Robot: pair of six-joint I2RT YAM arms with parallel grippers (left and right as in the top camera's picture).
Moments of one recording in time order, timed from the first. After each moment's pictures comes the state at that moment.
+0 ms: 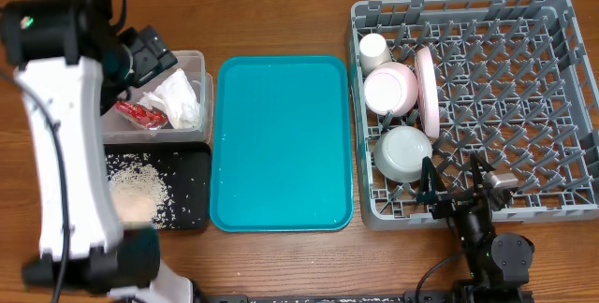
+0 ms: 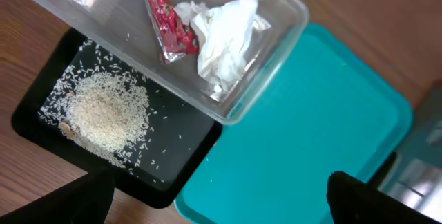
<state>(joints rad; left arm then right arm) 0.10 1.74 2.19 -1.66 -0.03 -0.57 0.03 0.01 0.02 -0.02 -0.15 0.25</state>
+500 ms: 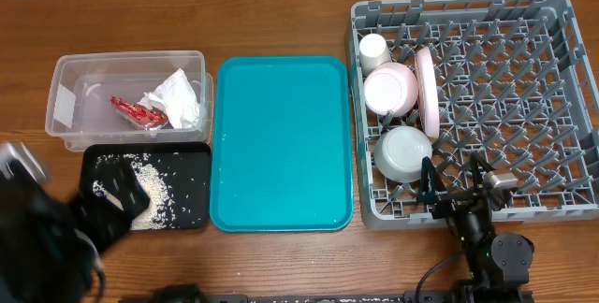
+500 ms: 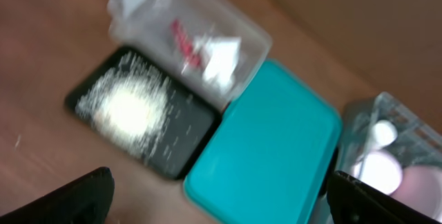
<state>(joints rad) 0.10 0.94 1.83 -1.66 -0.09 -0.61 0.03 0.01 0.02 -0.02 -0.15 0.25</state>
